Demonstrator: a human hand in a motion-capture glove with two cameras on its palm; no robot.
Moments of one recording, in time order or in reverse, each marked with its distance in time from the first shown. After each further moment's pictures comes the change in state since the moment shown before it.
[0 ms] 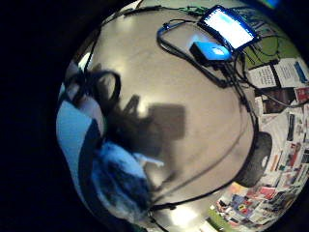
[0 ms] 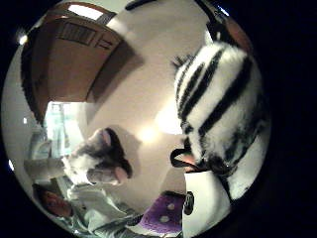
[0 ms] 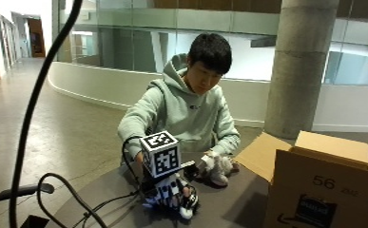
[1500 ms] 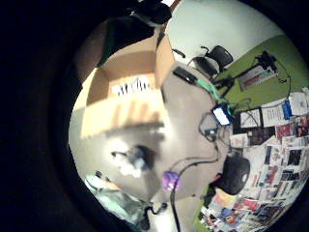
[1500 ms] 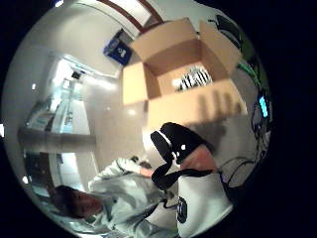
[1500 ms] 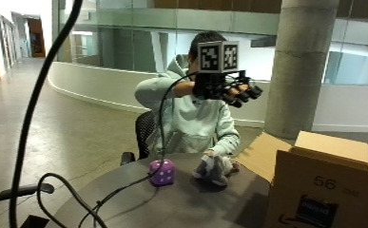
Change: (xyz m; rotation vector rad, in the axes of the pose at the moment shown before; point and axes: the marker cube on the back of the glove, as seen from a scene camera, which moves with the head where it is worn) arm -0.150 0.000 -0.157 0.077 0.044 -0.206
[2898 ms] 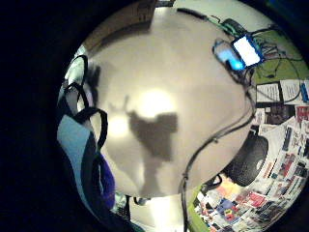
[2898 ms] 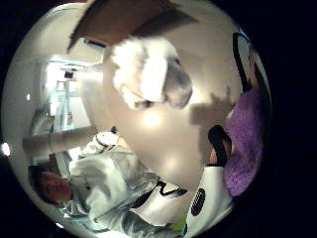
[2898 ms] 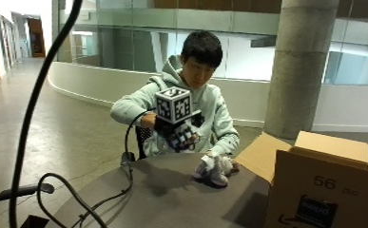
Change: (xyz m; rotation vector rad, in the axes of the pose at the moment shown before) arm 0.082 0.167 0.153 -0.178 -0.084 0.014
